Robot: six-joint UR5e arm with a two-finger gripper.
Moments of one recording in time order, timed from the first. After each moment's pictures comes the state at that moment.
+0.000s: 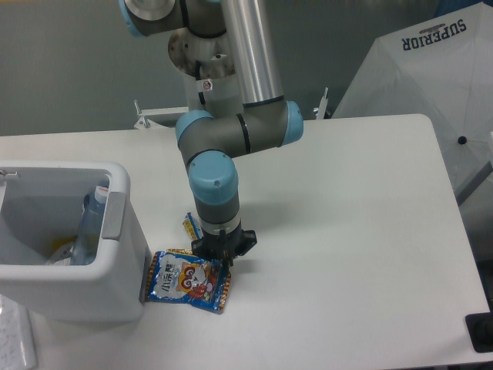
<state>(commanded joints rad) 2.29 -2.02 -1.82 -0.69 1.57 0.12</state>
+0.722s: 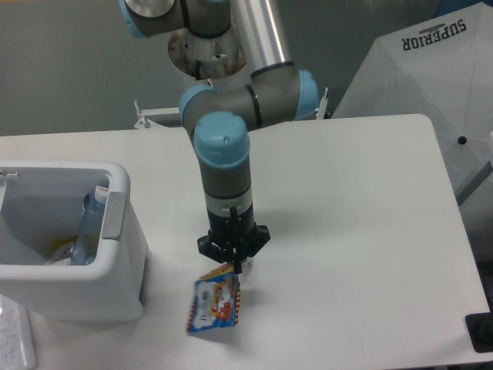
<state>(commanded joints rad) 2.36 -1.88 -1.68 -0.70 1.45 0.07</state>
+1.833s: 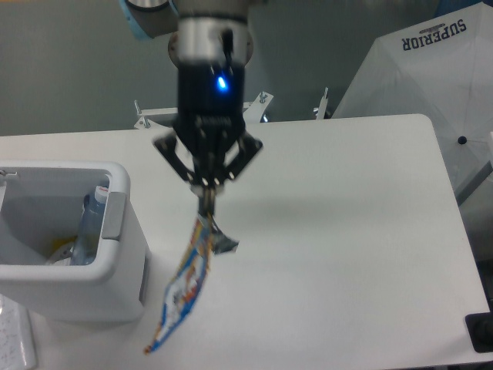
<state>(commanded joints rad) 2.35 -1.58 -1.52 -0.69 1.14 -0.11</state>
